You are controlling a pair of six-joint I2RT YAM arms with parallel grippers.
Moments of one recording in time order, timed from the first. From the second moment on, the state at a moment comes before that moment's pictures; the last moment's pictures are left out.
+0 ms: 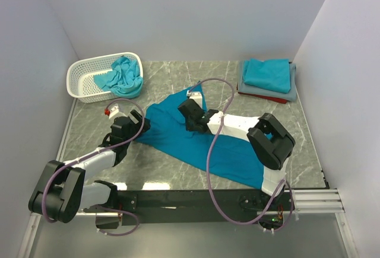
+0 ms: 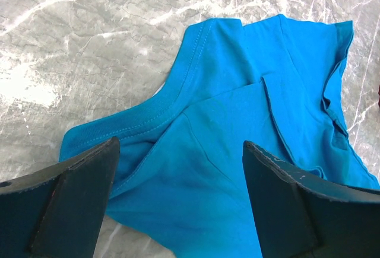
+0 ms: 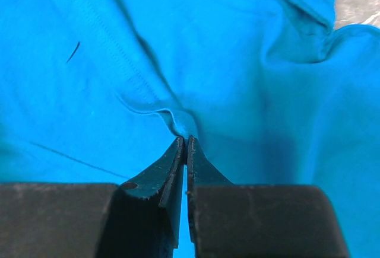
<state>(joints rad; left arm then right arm) -0.30 1.20 0.33 0.37 -0.19 -0.81 0.83 1.85 1.19 -0.26 0.38 0.58</state>
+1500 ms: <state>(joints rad) -0.52 1.16 0.45 0.30 -0.29 -0.75 0.74 1.51 1.02 -0.40 0.45 0.70</state>
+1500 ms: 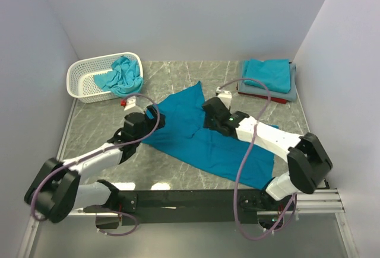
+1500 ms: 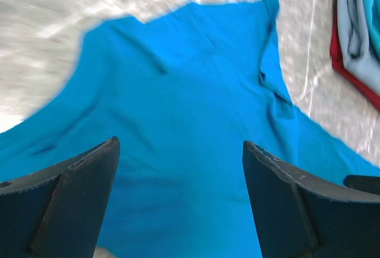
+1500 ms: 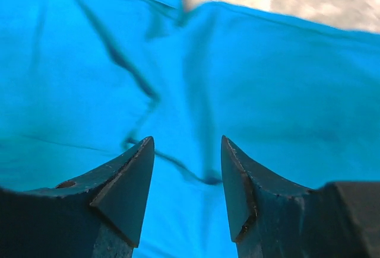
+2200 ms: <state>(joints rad) -0.56 1.54 0.48 0.60 -0.14 -0.76 0.51 1.46 0.69 -0.23 0.19 0.73</state>
